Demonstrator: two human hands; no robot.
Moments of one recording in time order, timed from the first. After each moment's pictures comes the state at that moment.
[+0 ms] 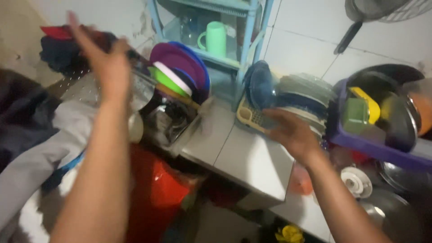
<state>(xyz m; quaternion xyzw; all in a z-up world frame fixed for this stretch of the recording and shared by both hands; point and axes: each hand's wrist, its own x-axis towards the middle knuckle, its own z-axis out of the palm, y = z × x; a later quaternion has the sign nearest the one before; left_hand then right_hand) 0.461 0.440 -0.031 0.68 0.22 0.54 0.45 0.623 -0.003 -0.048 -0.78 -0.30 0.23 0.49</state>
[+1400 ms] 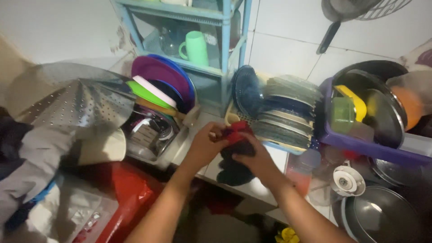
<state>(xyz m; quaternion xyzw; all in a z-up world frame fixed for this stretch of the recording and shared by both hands) 0.525 0.203 -0.154 0.69 0.25 0.09 0.67 0.597 0.016 -0.155 -0.72 -0.21 0.28 0.60</state>
